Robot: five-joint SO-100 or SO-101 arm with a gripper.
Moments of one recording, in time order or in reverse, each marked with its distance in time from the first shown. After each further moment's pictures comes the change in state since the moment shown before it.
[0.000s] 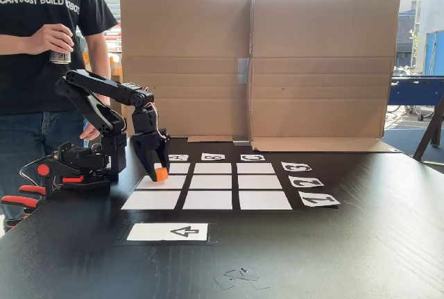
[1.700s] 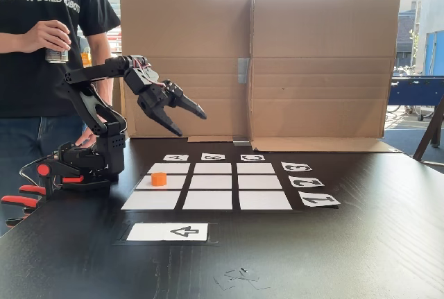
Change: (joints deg) arm 25.1 1.1 -37.8 -2.1 6.3
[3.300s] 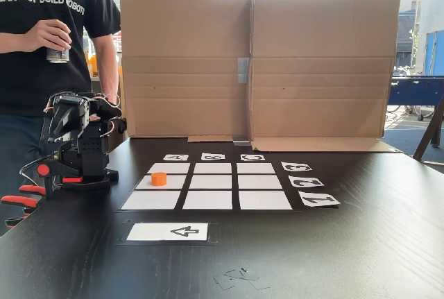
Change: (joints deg) arm 56.1 56.1 60.2 -30.3 50.4
